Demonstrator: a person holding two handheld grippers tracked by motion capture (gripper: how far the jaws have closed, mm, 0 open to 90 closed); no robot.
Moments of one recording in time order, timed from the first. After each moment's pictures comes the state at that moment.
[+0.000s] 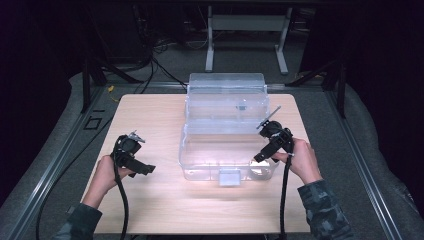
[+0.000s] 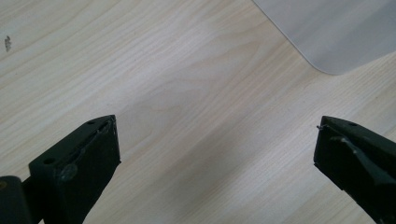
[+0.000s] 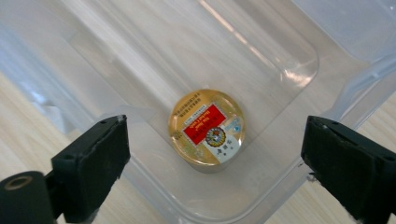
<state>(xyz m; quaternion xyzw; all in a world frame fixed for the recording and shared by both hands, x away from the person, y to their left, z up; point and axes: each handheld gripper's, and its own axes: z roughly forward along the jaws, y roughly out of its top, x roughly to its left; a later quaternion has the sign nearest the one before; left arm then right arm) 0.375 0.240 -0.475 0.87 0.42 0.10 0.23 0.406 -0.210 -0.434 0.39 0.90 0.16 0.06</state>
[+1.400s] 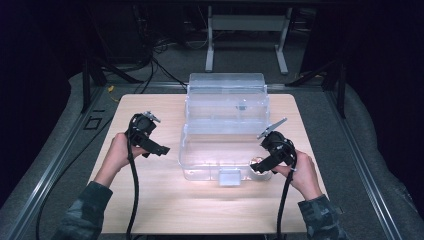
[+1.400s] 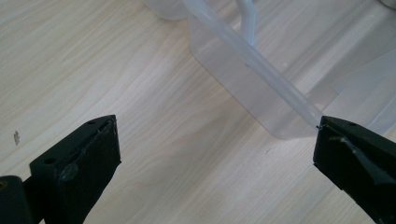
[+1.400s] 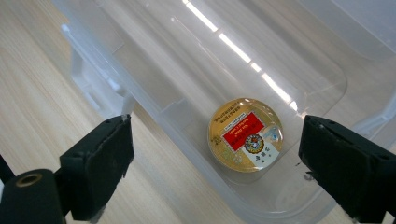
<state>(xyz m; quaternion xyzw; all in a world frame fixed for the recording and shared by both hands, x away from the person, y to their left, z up) 0.414 0.192 -0.425 0.89 0.38 0.09 0.25 0.364 -0.207 -0.434 0.37 0.90 0.23 0.08</state>
